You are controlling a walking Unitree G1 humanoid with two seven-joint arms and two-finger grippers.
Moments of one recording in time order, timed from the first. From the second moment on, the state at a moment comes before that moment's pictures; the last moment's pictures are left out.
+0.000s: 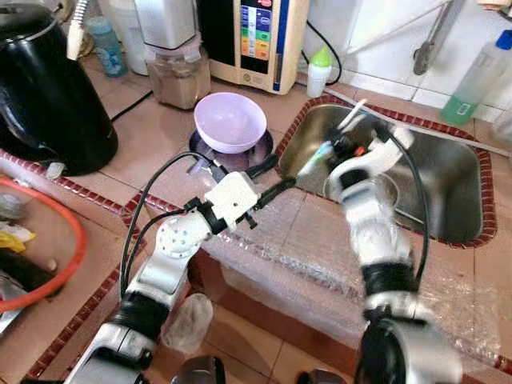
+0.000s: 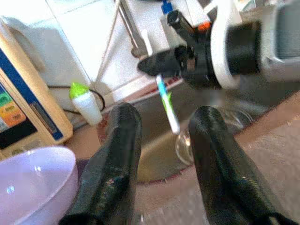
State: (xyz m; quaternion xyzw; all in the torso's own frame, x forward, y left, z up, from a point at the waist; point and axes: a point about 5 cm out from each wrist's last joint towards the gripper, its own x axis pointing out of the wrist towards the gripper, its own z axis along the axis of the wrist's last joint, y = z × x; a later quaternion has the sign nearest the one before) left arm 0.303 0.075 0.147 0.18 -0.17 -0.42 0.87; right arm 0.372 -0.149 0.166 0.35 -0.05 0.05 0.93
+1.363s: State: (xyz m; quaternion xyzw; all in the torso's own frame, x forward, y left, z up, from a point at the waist) left arm 0.296 0.100 0.138 0.14 -0.07 -0.39 0.91; right arm 0.375 -0.189 0.117 0.12 0.04 0.02 0.99
